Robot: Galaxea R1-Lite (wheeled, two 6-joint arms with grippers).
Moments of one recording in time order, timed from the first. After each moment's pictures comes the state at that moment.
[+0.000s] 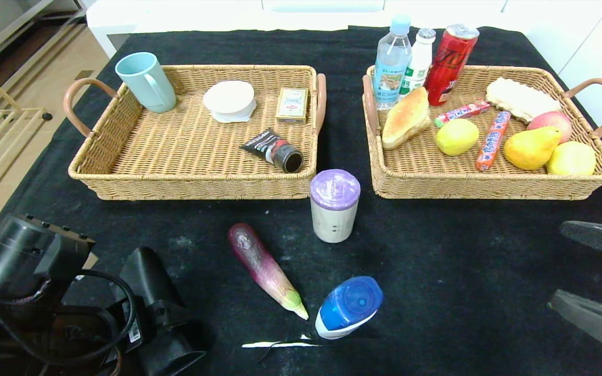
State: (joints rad) left arm -0.41 1.32 -0.75 0.36 0.15 -0.87; right arm 0.50 0.96 -0.54 -0.40 0.35 -0.01
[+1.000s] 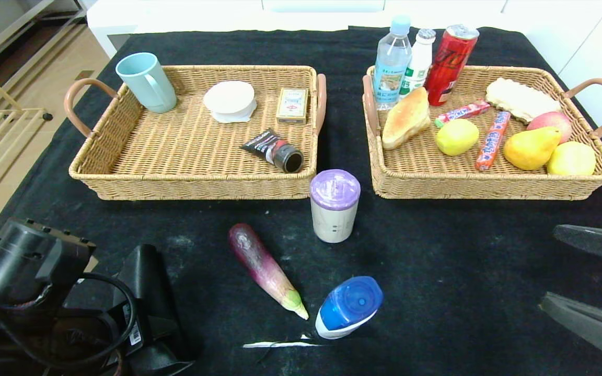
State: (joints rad) left arm -0.41 1.32 -0.73 0.35 0.15 -0.87; right arm 0.50 0.97 -0.53 -0.40 0.34 -0.01
